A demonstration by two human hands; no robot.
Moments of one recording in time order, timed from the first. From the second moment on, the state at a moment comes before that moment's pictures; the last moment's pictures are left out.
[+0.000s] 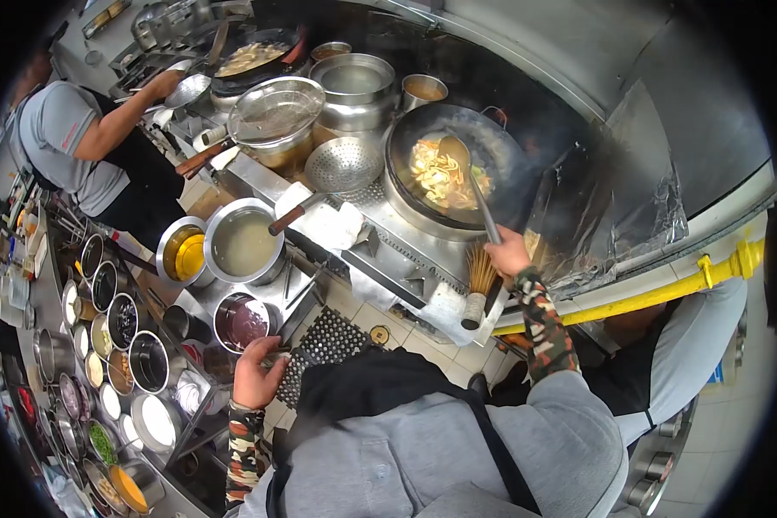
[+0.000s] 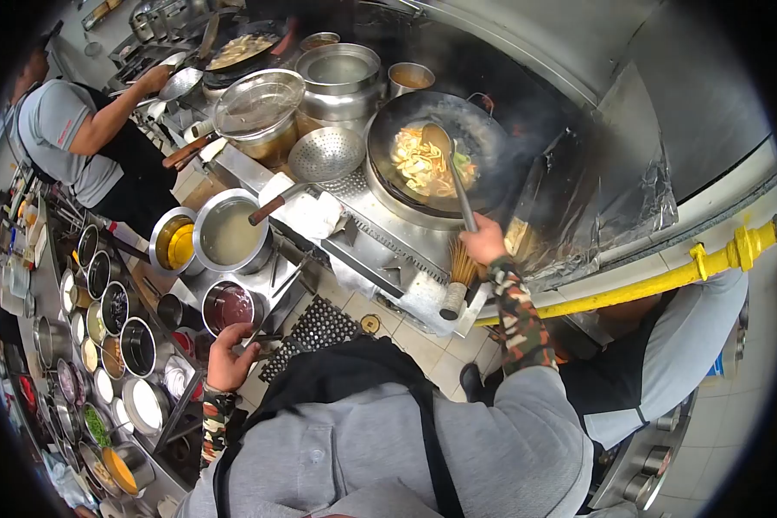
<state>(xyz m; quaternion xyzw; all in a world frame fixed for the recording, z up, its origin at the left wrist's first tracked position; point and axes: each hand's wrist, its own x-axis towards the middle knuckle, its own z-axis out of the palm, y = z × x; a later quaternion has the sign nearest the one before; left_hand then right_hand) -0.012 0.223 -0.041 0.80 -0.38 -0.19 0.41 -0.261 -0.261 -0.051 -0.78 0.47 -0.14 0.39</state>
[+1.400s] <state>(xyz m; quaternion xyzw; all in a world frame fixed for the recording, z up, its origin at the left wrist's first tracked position) -0.212 0.592 -0.292 0.77 0.21 -0.49 0.35 -0.277 -0.240 -0.065 -0.90 0.33 -0.09 0.27</state>
